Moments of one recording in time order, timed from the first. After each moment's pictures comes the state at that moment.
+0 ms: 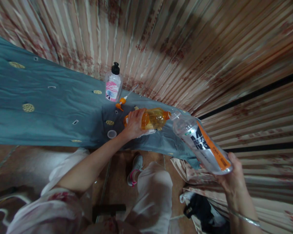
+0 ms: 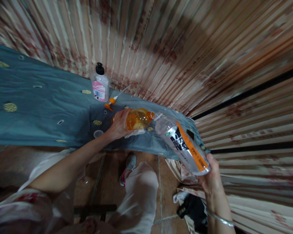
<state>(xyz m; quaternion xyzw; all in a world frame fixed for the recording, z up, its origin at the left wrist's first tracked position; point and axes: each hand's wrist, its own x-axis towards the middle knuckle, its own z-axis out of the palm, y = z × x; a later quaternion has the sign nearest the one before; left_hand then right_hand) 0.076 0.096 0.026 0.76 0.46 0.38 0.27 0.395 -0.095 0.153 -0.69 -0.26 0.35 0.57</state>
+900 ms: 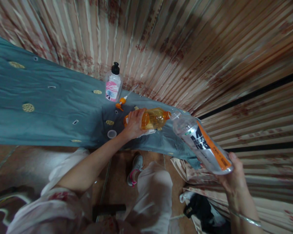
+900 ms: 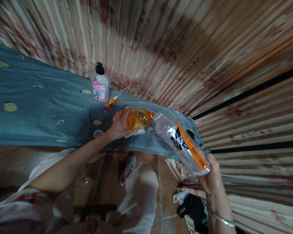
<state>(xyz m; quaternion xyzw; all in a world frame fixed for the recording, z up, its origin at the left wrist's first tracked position) 0.077 0.098 0.023 0.76 0.45 0.37 0.26 0.396 -0.096 0.153 -0.69 -0.28 0.35 0.57</state>
